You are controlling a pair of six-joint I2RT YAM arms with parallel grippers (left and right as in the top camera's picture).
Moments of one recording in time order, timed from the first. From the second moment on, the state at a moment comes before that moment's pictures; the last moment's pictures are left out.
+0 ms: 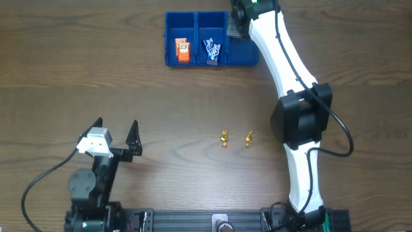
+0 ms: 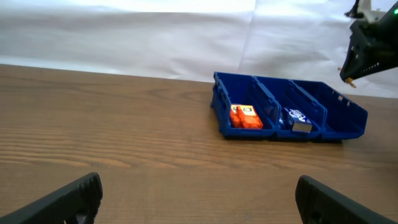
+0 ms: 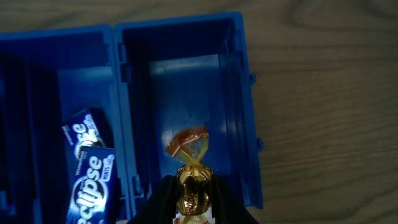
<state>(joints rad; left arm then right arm) -0.02 0.01 0.02 -0.11 0.15 -0.14 0.32 2.33 2.29 -1.09 0.24 0.38</state>
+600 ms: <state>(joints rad) -0.02 0.01 0.02 -0.11 0.15 -0.14 0.32 2.33 2.28 -1.11 0.20 0.35</state>
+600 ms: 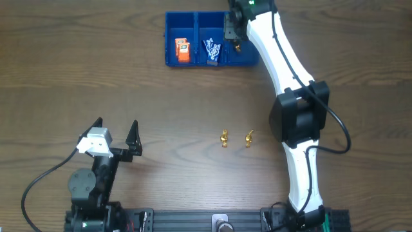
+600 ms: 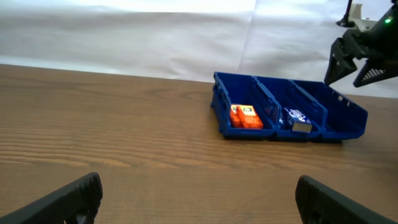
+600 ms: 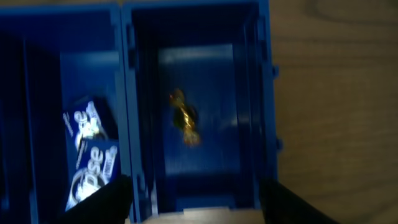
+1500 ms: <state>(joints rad) -0.02 0.01 0.02 -0.11 0.15 -0.14 0.70 1.68 1.04 -0.83 0.06 0.72</state>
